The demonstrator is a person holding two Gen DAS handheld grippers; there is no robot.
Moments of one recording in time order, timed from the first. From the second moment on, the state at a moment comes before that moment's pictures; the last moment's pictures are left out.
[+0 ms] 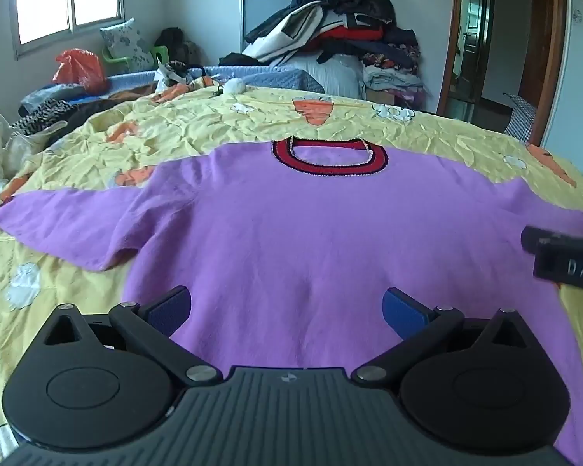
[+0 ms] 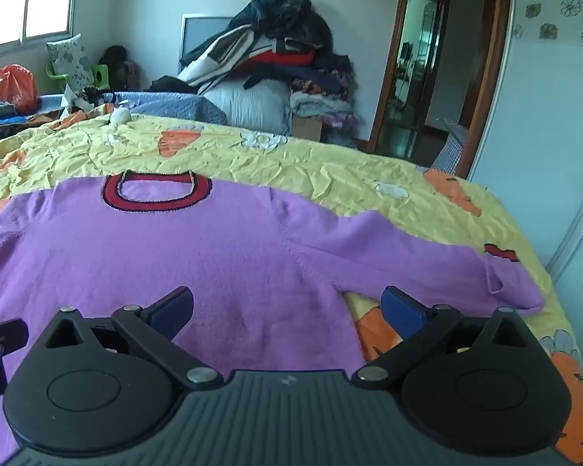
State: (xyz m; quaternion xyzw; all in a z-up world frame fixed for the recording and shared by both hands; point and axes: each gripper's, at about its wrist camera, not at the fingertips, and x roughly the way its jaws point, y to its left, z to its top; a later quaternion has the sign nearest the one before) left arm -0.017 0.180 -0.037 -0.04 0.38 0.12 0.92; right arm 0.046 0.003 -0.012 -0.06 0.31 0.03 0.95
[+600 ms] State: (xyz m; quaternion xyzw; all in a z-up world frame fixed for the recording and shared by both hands) left arm 0.040 0.188 -0.051 -0.05 0.39 0.12 0.91; right arm 0.088 0.022 -0.029 -0.07 0.34 0.04 0.94
